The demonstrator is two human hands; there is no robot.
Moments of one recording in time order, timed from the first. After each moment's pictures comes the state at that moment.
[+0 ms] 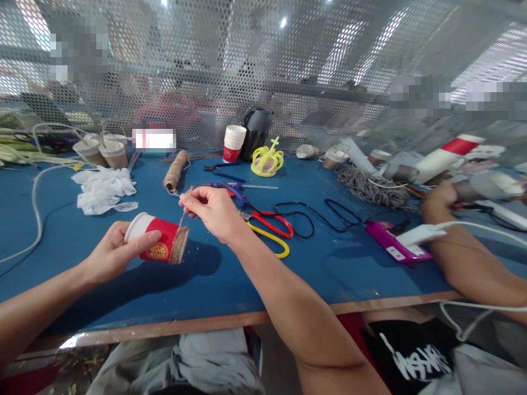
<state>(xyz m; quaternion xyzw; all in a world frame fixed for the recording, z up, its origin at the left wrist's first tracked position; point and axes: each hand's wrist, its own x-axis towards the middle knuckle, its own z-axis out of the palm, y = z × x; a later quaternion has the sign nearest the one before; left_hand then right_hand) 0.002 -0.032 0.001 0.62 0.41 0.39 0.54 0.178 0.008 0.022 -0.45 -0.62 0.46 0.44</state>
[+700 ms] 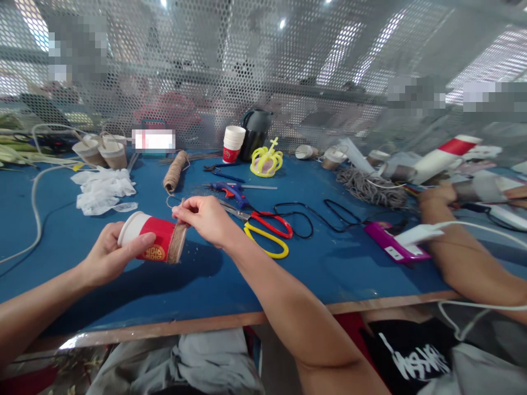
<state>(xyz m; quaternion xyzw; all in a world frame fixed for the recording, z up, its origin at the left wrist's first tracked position) -0.002 -0.033 -0.003 0.68 0.37 0.43 0.47 0.171 0.006 0.017 -0.48 -0.65 0.48 0.35</state>
